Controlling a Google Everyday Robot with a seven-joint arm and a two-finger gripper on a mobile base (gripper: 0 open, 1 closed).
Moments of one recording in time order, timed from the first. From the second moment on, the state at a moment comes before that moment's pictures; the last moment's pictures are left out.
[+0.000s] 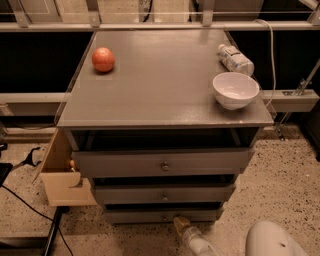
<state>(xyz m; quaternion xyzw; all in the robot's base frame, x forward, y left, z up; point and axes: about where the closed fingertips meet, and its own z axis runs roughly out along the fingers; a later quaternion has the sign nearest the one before) 0.555 -0.095 0.125 -0.62 0.54 -0.18 0.53</state>
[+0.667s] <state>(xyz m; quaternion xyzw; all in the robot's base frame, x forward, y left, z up) 0.551 -0.094 0.125 -0.65 0.54 -0.18 0.50</state>
